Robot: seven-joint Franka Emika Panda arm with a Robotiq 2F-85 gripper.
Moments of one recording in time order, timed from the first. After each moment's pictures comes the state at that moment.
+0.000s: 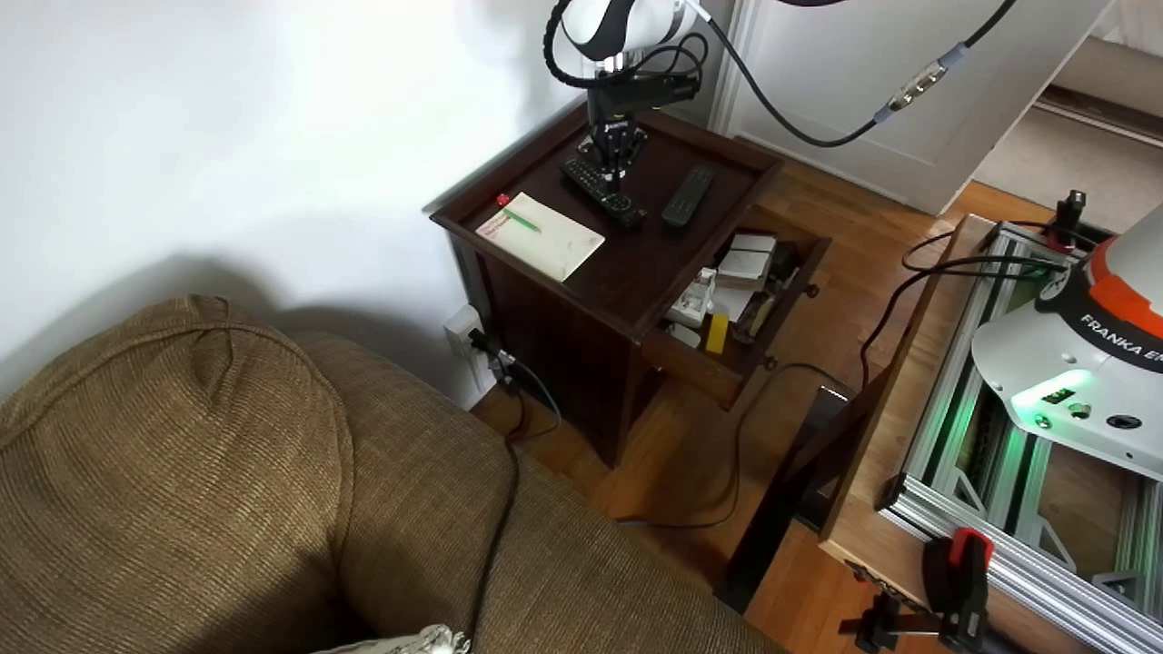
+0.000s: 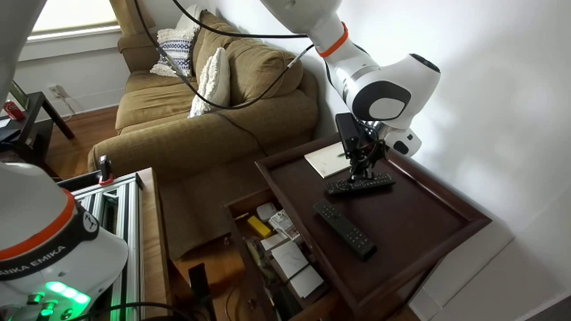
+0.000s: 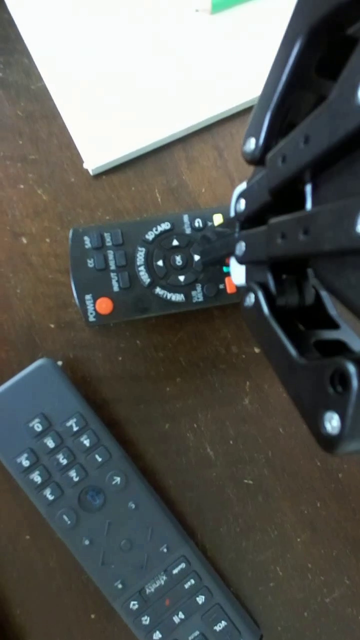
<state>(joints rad) -0.05 0.83 -0.02 -1.63 0.21 2.23 0.20</state>
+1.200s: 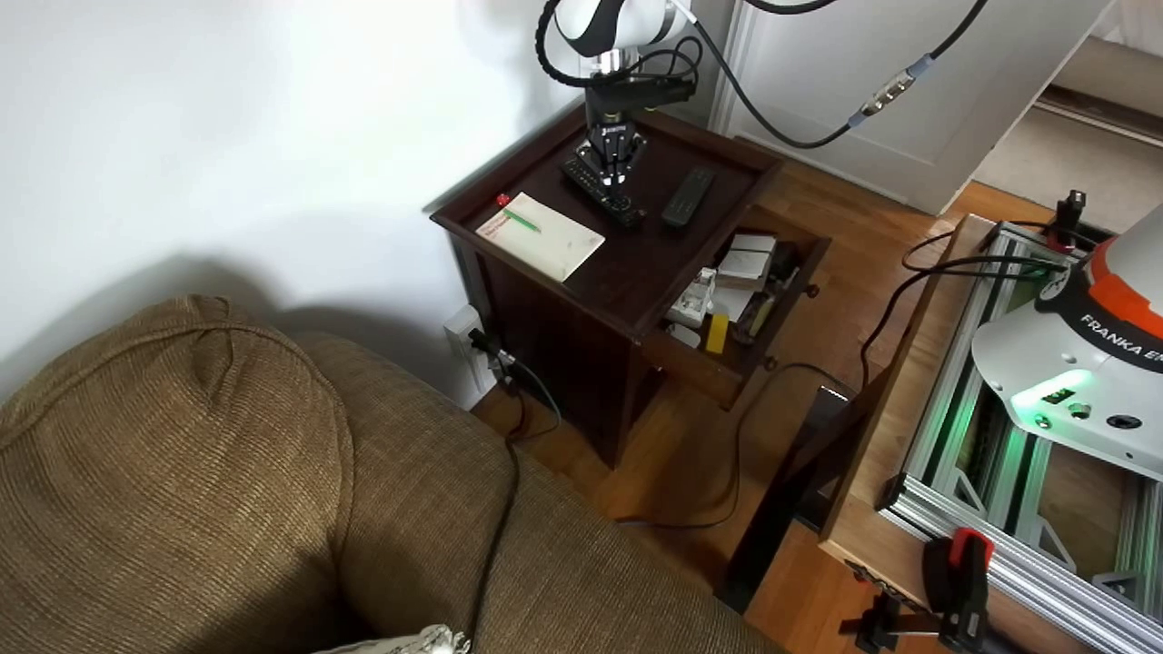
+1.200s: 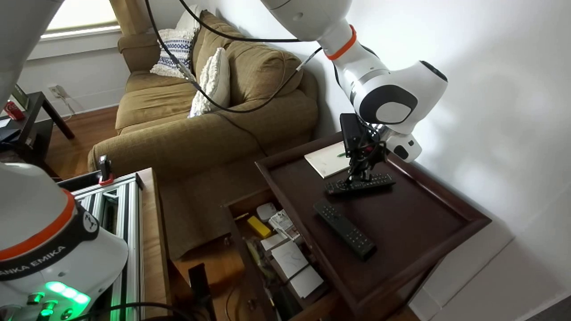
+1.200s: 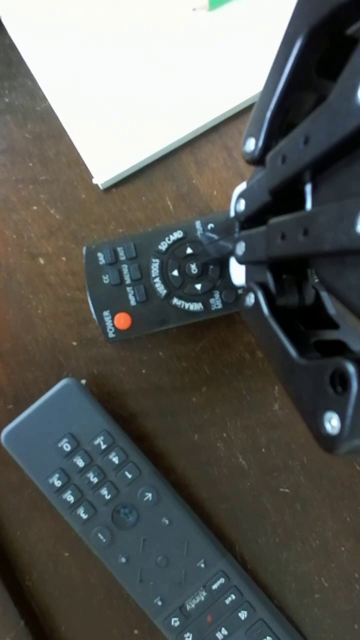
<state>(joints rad) -0.07 0.89 -0.02 -1.54 0.25 2.13 0.25</state>
